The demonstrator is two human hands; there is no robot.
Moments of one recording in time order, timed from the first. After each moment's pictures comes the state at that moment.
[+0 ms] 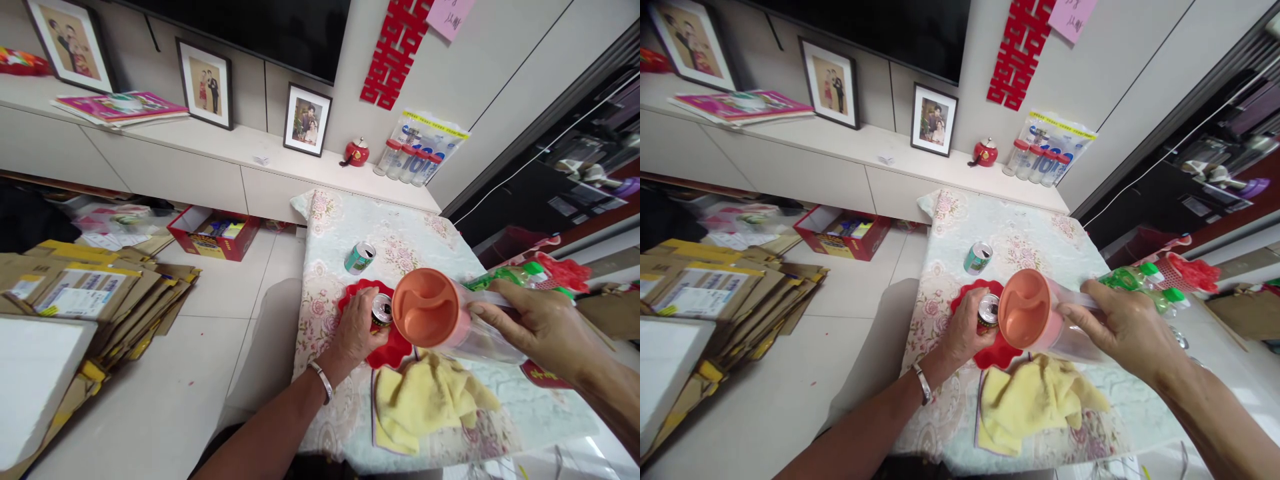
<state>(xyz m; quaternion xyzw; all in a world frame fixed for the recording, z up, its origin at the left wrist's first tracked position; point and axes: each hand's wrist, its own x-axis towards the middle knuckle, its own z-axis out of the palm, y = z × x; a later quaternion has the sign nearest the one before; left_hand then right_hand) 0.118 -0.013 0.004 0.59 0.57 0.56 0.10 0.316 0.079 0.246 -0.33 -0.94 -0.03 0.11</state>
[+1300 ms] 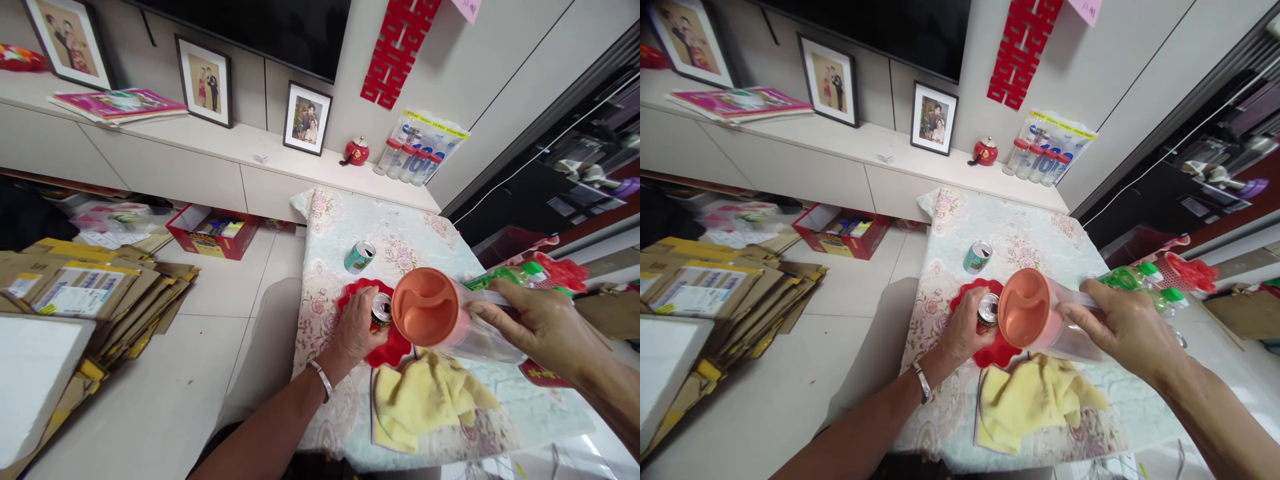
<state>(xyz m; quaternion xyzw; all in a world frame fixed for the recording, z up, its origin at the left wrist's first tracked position) 0.118 -0.013 0.001 0.59 0.57 0.56 0.10 0.316 0.081 0.245 -0.27 -0.95 -0.05 0.13</state>
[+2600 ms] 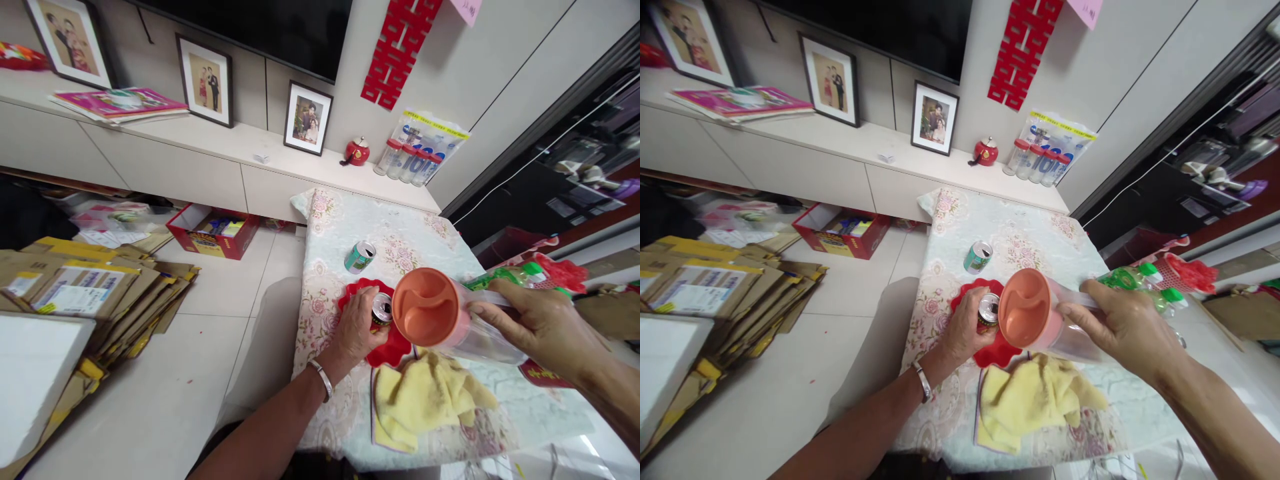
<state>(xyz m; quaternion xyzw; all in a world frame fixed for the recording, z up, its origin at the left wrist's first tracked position) 0.118 -0.013 0.003 0.60 0.57 0.56 0.10 0.324 0.086 0.240 -0.30 -0.95 -0.04 0.11</state>
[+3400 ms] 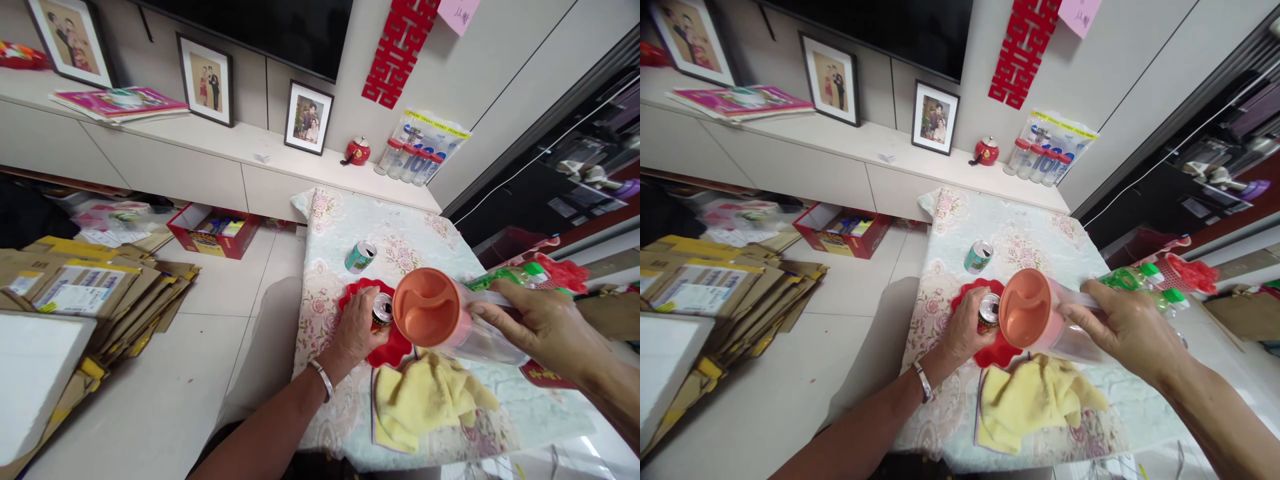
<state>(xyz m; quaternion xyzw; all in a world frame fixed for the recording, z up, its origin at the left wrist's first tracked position) 0.117 -0.014 0.005 0.59 0.58 0.55 0.11 0.325 0.086 0.240 -0.30 -0.95 -0.05 0.11</state>
